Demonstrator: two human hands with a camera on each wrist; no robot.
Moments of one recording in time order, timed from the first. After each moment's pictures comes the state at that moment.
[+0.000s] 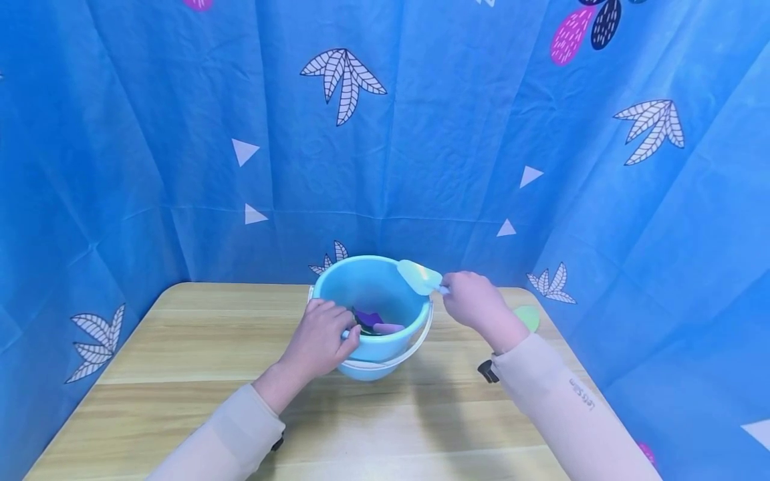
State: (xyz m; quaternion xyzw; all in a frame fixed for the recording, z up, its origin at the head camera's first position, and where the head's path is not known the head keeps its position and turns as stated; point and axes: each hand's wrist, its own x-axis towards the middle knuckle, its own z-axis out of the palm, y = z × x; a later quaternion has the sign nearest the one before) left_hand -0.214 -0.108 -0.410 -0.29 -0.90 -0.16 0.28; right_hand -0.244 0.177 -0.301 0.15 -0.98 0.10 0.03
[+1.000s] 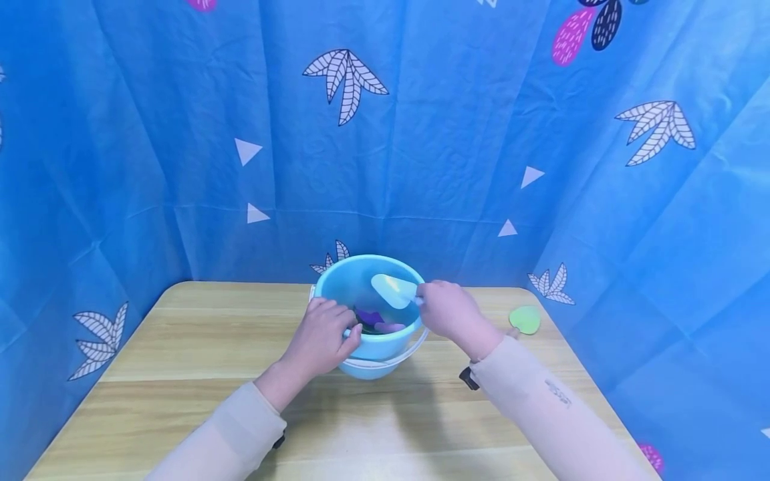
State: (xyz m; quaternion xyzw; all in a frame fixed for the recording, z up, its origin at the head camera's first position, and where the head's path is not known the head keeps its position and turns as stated) left_hand -0.213 -0.107 -0.410 -0.30 -0.90 -0.16 0.28; right_hand -0.232 0.140 -0.311 0.20 -0.98 0.07 0.03
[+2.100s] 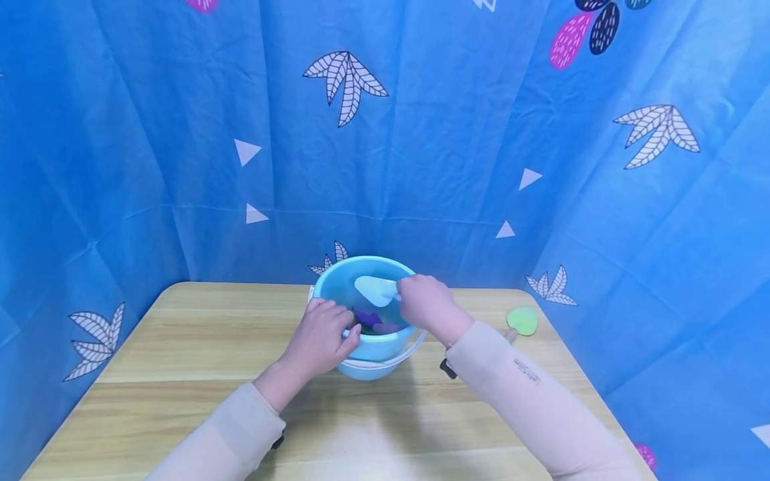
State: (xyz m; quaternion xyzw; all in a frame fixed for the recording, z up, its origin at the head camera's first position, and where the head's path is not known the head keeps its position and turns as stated) left_hand -0.210 -0.102 -0.409 -0.29 -0.90 -0.16 0.29; right_hand -0.245 0.109 -0.309 0.19 -0.98 0.04 0.00
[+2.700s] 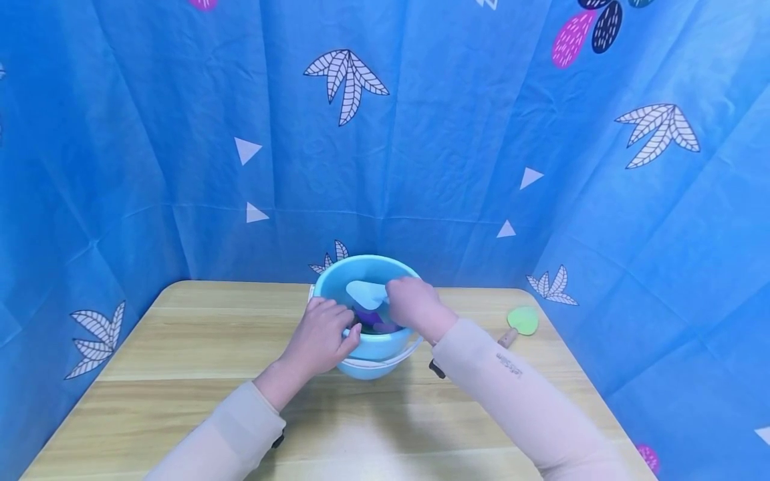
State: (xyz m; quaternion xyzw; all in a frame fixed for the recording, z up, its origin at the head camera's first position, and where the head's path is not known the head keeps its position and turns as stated) left_hand -0.210 -0.102 -0.408 -0.29 -0.90 -0.16 0.29; right_hand -0.254 0.089 -0.320 0.20 -0.98 0.01 -0.03
